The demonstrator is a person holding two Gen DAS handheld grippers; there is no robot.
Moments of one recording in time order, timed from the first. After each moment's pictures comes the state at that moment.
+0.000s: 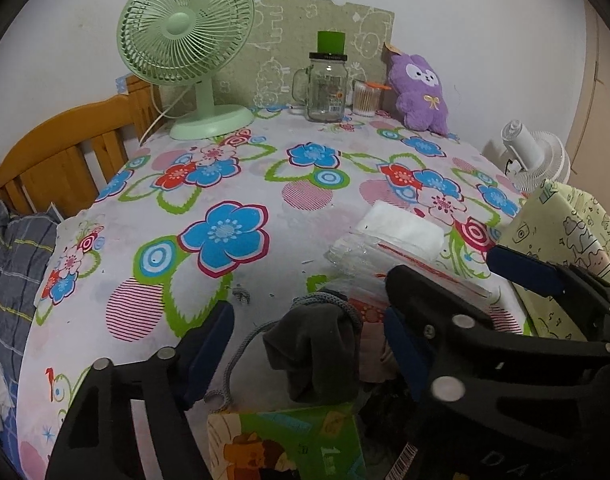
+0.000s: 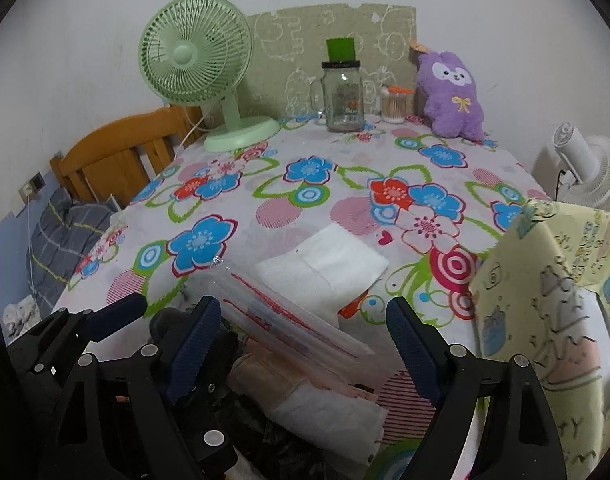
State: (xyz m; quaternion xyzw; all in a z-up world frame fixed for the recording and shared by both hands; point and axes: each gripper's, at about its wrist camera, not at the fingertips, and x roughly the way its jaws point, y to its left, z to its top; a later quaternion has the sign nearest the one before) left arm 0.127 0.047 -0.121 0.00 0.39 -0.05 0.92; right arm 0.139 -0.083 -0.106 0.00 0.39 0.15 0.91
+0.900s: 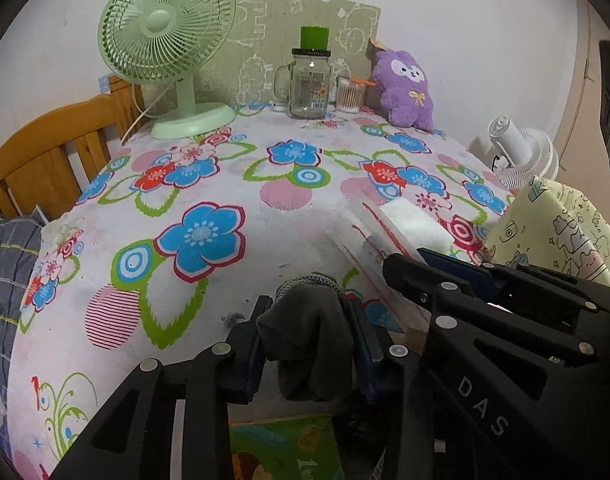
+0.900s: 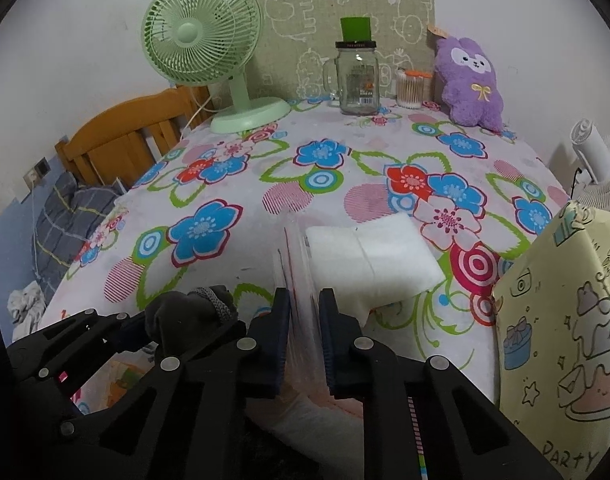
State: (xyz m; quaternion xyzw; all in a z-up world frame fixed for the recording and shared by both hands) left arm 0.132 0.040 -0.120 -0.01 0.39 -0.07 0.92; right arm 0.150 -0.079 -0.109 0.00 0.41 0.17 0.90
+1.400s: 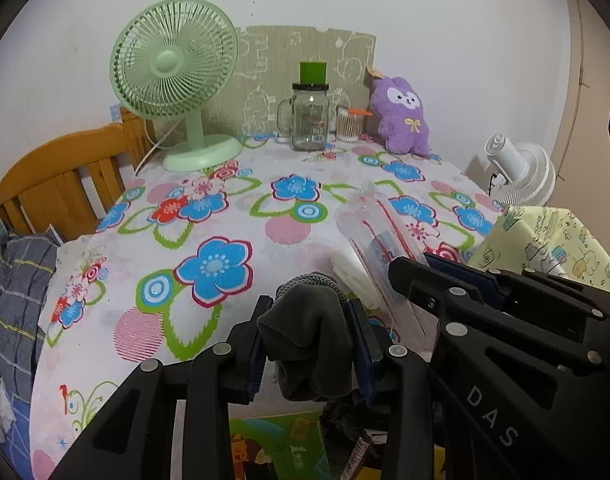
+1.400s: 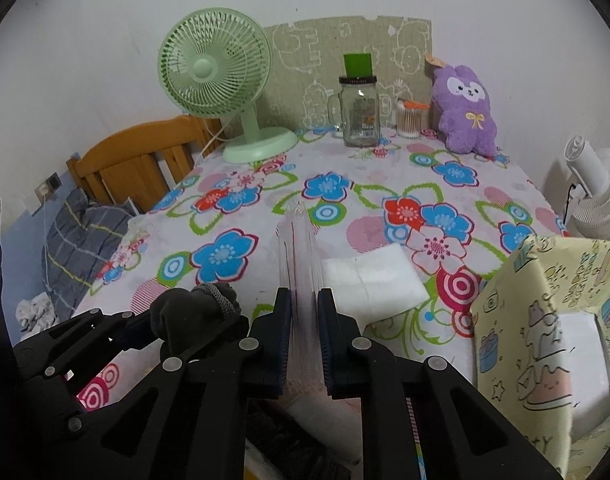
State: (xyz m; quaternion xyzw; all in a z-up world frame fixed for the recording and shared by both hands) left arm 0.116 0.034 -0.087 0.00 0.35 -0.06 0.93; right arm 0.130 -0.087 -0.072 0.01 0.37 0.17 0.91
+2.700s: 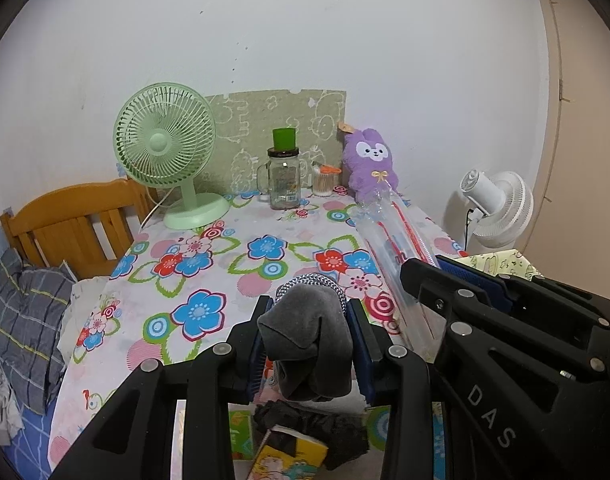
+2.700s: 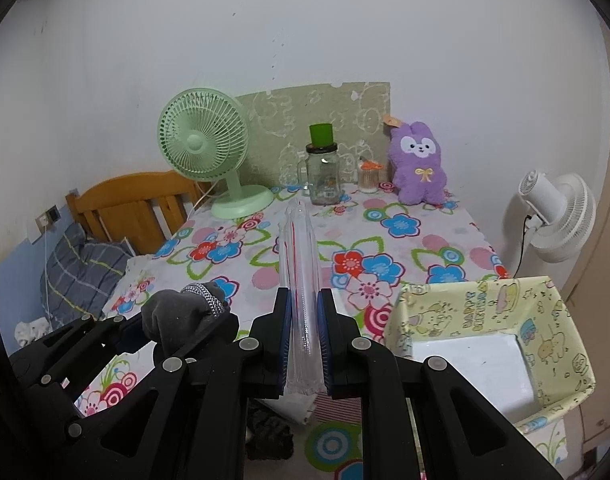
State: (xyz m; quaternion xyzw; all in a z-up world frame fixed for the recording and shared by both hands) left arm 0.068 -0.025 -0.020 0.02 0.29 -0.05 0.96; right arm 0.079 -0.153 0.006 0.02 0.31 0.15 0.94
